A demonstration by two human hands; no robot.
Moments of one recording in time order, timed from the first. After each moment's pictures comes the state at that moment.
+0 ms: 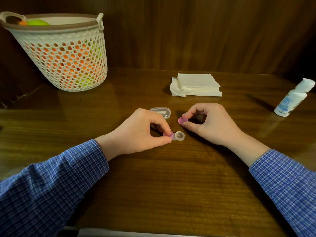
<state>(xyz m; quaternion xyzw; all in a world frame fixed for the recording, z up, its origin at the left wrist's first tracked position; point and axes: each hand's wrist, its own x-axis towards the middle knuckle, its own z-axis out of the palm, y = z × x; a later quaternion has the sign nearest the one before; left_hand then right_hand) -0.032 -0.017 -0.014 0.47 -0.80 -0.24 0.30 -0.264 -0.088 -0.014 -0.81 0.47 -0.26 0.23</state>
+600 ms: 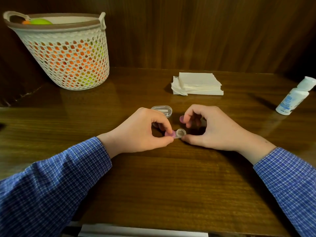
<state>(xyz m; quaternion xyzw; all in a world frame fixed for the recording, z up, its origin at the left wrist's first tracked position) -0.034 -0.011 -0.012 0.47 -0.80 -0.23 0.29 -0.274 -0.072 -0.003 -0.88 0.35 -0.20 0.25</state>
